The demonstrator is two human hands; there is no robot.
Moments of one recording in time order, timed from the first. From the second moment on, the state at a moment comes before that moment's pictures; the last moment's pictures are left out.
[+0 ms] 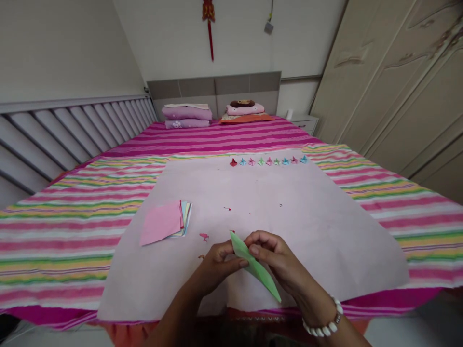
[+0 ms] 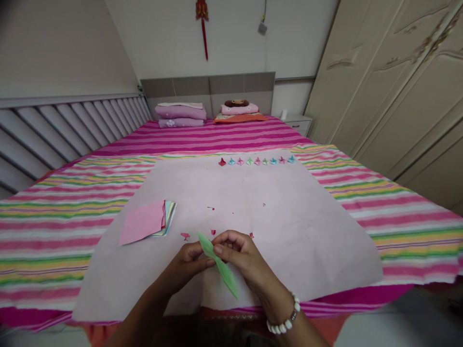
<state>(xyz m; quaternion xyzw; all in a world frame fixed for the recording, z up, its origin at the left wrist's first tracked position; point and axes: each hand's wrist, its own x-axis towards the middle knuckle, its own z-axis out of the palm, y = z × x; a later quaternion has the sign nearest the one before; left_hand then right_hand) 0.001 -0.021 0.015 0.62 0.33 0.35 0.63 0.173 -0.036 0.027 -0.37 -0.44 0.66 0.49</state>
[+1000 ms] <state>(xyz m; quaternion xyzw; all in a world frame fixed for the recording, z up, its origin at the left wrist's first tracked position) -0.002 -0.020 0.012 0.59 0.32 0.35 0.65 0.191 -0.038 0.028 -0.33 -0.53 0.65 0.44</state>
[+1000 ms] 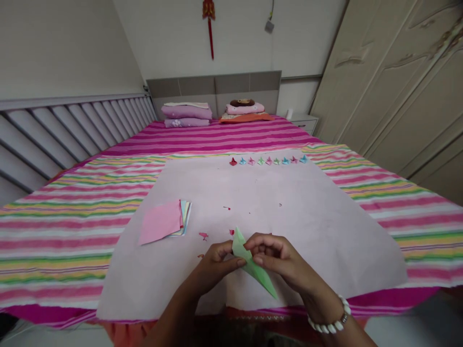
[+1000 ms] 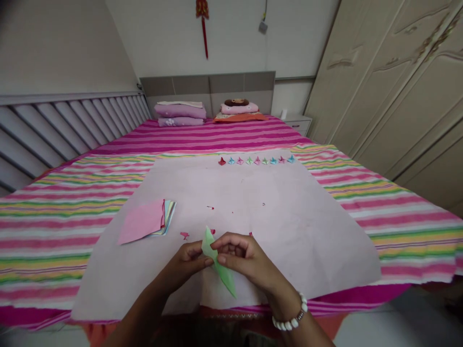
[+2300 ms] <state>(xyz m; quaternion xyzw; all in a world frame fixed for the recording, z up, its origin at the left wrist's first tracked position) -0.002 -0.019 0.010 0.61 0.32 0.32 0.65 0.187 -0.031 0.021 -0.37 -0.52 0.64 0.43</state>
